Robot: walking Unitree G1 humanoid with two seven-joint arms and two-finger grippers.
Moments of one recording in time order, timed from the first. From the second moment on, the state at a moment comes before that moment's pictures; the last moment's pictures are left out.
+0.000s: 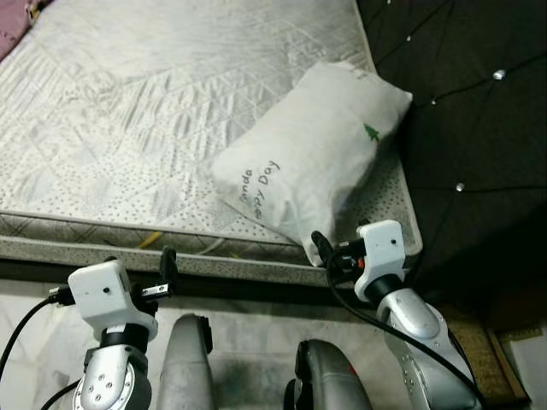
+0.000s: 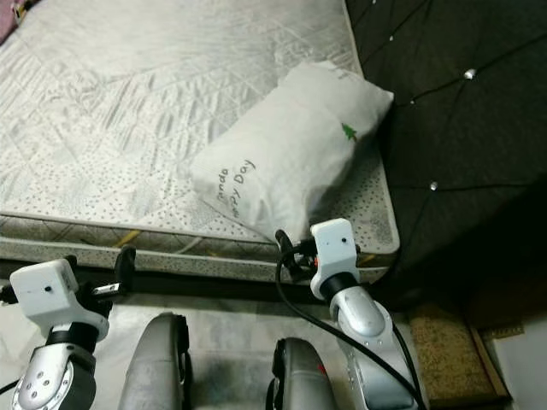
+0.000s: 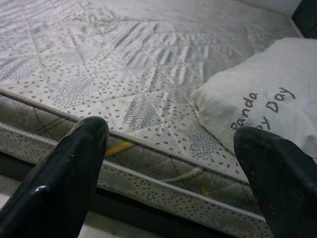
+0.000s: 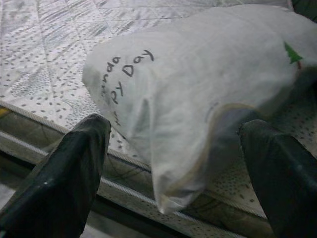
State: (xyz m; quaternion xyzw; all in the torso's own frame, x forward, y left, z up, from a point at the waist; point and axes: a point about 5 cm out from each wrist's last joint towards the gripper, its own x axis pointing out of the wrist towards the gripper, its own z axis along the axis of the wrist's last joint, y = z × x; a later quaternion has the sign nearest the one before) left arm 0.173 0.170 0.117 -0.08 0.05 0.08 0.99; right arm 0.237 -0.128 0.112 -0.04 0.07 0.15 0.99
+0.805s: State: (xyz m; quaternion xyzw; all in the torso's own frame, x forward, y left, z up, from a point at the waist) left arm 0.174 0.168 0.116 -0.06 0.06 0.08 0.99; right arm 0.235 -0.127 0.117 -0.02 0.07 0.13 0.99
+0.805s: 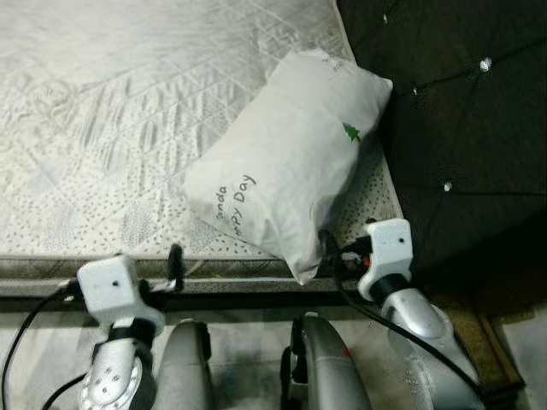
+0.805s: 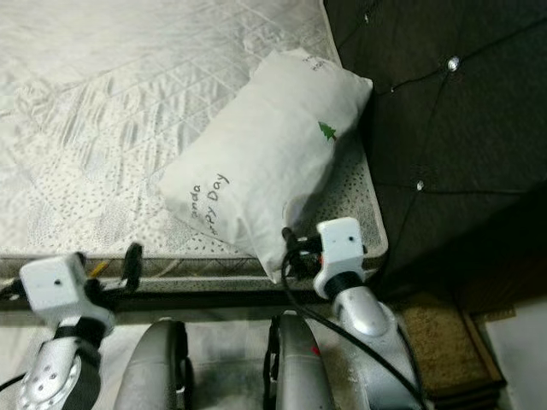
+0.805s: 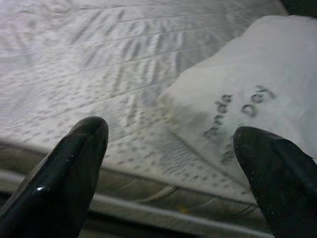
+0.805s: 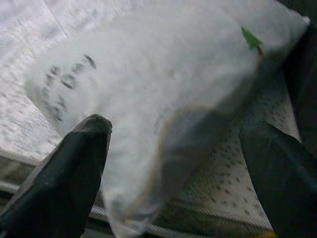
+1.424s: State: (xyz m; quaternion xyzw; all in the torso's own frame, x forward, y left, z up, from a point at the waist) left arm 0.188 0.172 0.117 -0.05 0.04 0.11 0.99; right arm 0.233 -0.116 0.116 -0.01 0.06 0.15 0.99
